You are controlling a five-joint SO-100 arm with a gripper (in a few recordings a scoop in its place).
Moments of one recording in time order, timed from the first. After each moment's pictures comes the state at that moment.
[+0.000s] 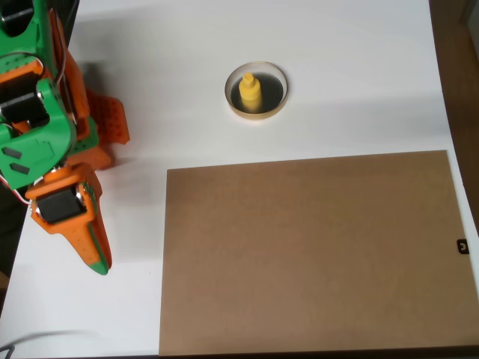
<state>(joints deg) 23.6 186.0 170.7 54.1 -0.4</state>
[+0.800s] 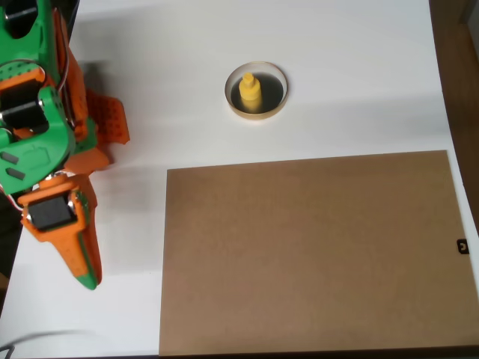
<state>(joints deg) 26.5 186.0 174.4 44.6 -0.9</state>
